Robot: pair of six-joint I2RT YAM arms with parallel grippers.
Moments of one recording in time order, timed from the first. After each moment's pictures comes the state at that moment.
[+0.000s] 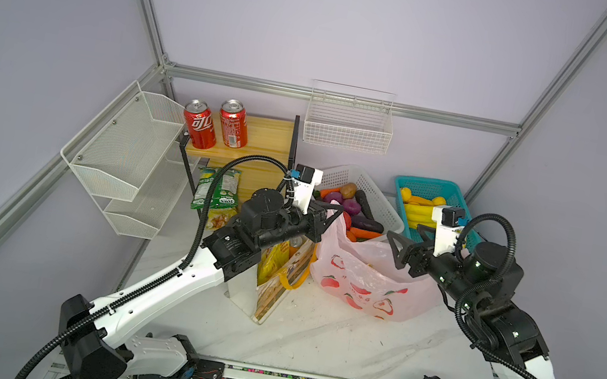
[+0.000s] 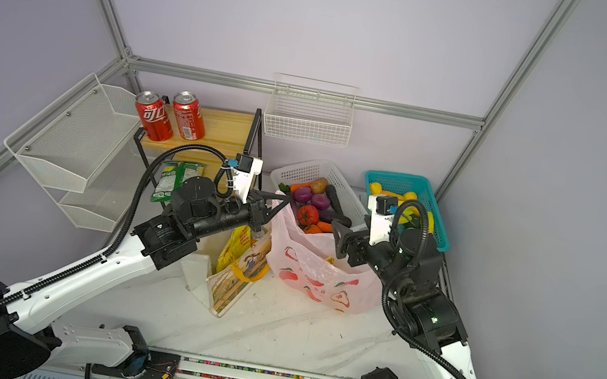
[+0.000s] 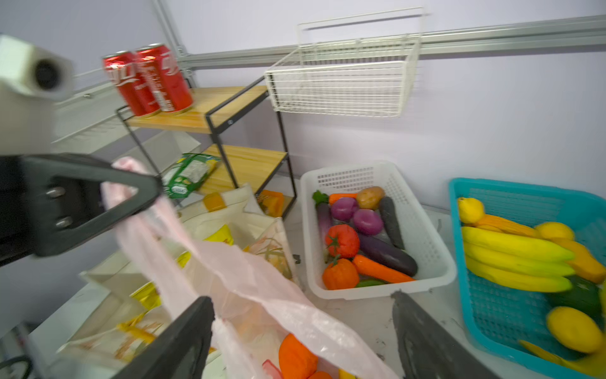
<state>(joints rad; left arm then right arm) -0.72 1.25 1.24 -0.02 0.20 -0.52 0.46 0.84 1.18 -0.52 -0.17 0.15</state>
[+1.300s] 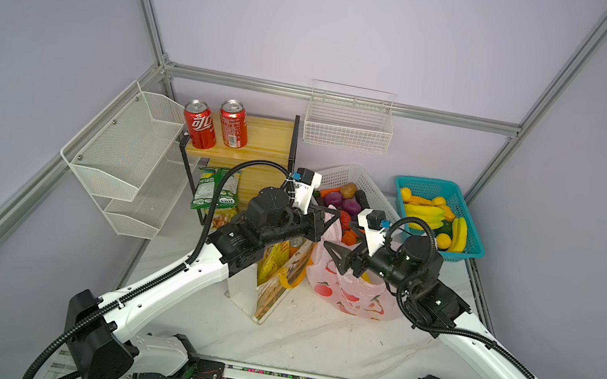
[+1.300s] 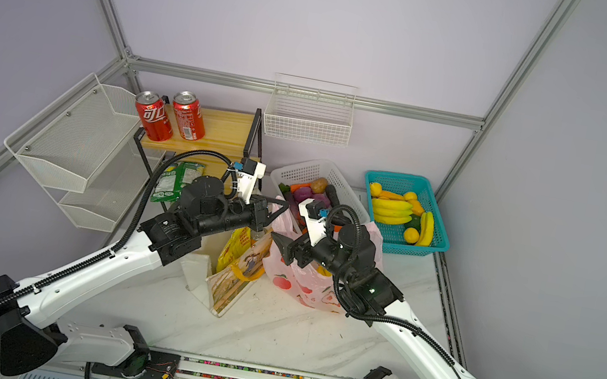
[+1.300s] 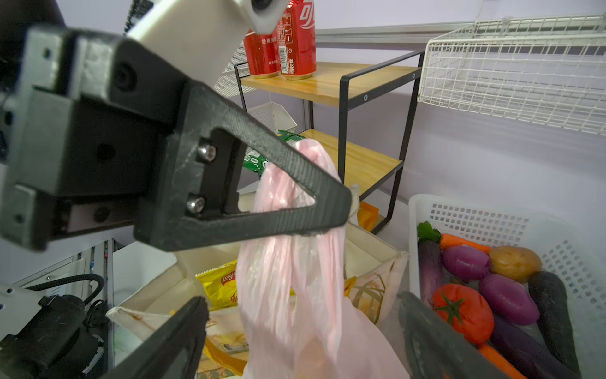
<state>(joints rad) -0.69 1.28 1.24 -0.09 0.24 -0.60 0.72 1.09 0.96 0.01 -0.24 0.05</state>
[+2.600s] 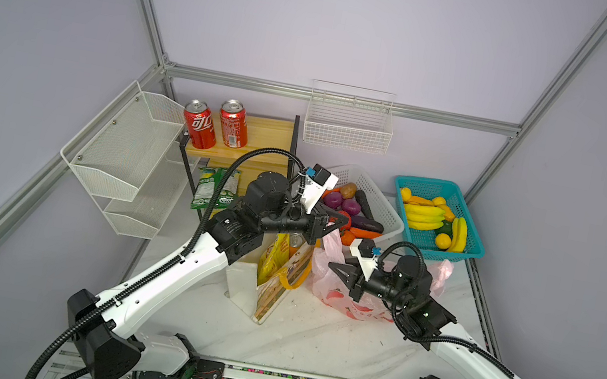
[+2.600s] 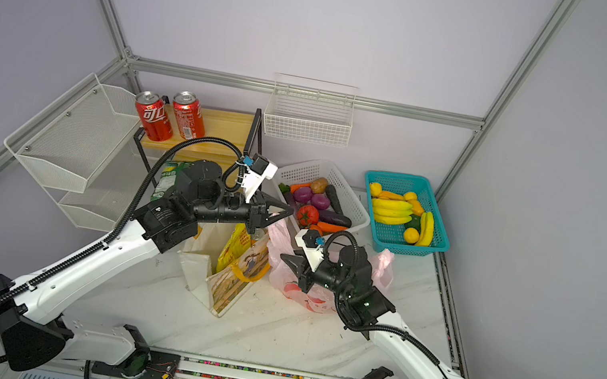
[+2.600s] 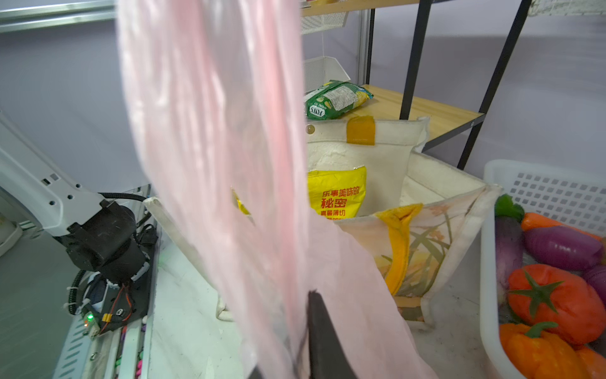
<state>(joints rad) -0.65 1.32 1.40 -0.26 0.54 -0.35 0.64 1.04 0.68 0.17 -0.53 -0.01</state>
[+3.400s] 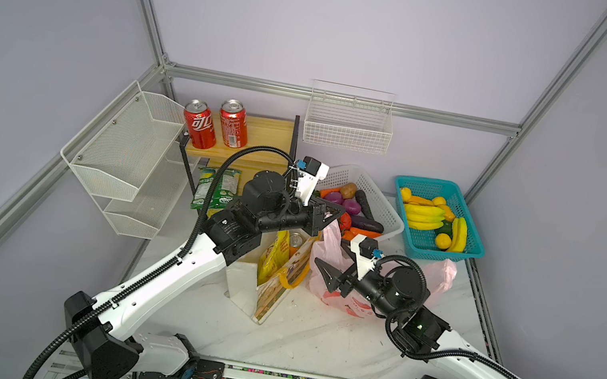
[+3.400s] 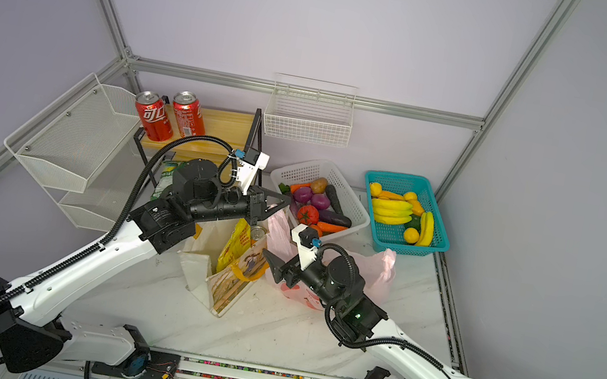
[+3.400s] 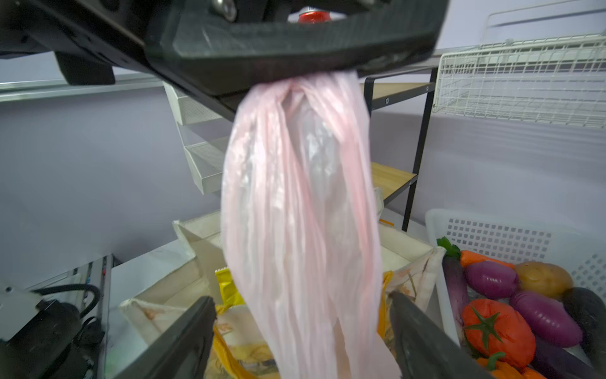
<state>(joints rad) -0.65 1.31 1.40 -0.22 0.41 -0.53 0.89 1.03 0.69 0.36 -0.02 0.07</state>
